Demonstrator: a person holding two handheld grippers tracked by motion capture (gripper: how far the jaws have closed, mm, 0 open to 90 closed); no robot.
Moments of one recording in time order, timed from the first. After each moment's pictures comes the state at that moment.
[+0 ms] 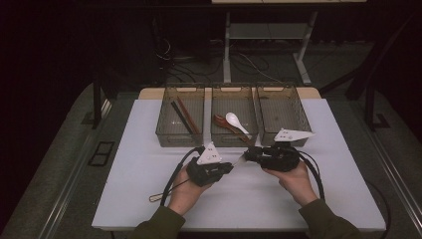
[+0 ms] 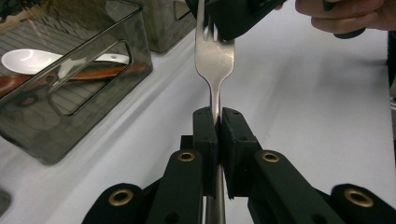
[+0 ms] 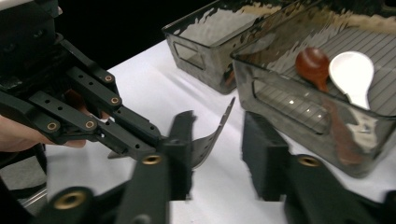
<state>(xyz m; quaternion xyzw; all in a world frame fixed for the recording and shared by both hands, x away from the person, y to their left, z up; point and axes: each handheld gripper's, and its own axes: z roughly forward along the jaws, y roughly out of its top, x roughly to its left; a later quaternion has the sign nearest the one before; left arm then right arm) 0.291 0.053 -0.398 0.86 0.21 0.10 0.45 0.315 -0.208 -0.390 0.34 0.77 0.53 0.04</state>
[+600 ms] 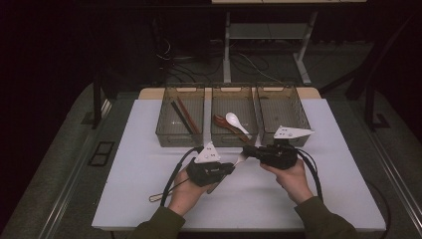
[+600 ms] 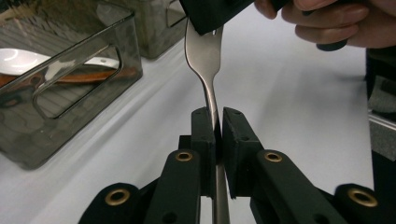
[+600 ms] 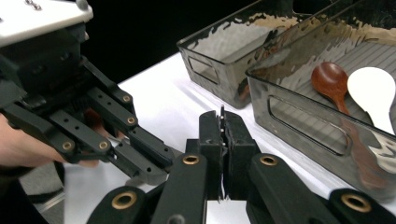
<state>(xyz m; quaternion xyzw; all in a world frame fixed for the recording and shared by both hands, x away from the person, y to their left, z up) 0.291 0.053 -0.399 0.85 0.21 0.07 0.48 0.318 -0.204 -0.384 0.33 0.76 0.56 0.02</state>
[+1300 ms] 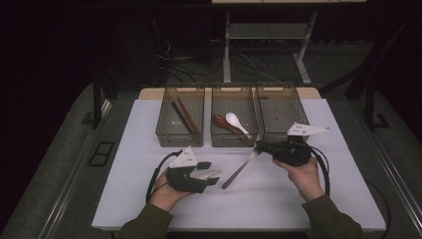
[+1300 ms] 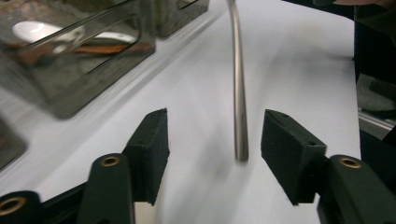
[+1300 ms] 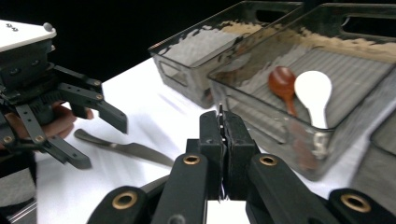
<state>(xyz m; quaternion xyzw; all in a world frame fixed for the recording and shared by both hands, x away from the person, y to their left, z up) 0.286 0.115 -0.409 0.84 0.23 0.06 0.49 0.319 -0.236 -0.375 0.35 0.76 0.55 0.07</state>
